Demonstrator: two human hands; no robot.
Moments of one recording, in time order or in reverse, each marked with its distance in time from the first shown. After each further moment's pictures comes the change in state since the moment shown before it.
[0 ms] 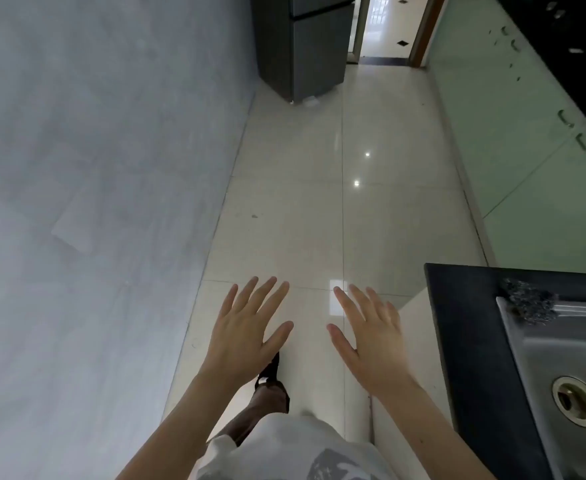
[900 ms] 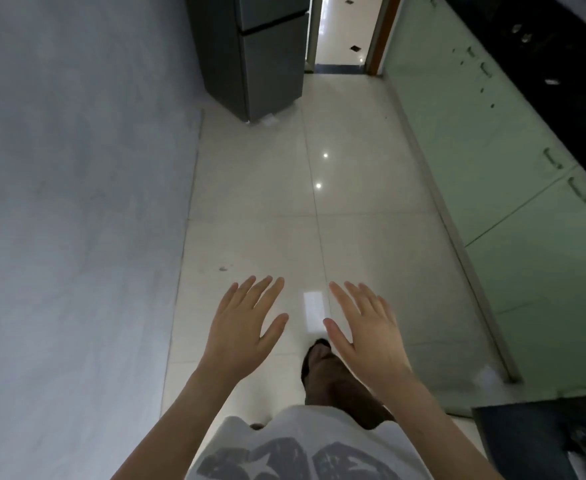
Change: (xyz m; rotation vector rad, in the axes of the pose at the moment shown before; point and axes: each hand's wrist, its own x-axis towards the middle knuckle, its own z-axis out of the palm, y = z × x) left_hand 0.367 -0.134 -0.043 -0.074 -0.025 0.134; right_hand 0.353 0.007 -0.041 0.105 -0.031 0.143
